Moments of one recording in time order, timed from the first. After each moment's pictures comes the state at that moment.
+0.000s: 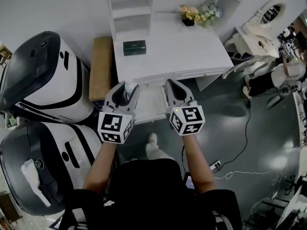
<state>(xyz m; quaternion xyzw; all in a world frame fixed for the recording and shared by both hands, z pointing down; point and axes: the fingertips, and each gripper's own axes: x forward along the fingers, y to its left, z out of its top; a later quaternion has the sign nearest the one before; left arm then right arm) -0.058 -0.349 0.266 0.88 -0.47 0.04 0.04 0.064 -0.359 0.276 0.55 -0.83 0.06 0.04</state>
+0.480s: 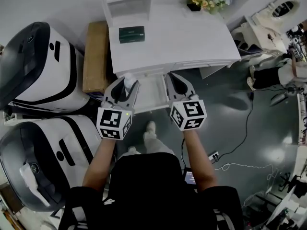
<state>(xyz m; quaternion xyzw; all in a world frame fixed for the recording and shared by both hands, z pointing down) -0.034 -0.404 0.329 0.87 -0.48 0.07 0.09 0.088 -0.419 0.334 0.53 -0.84 0.11 0.07</state>
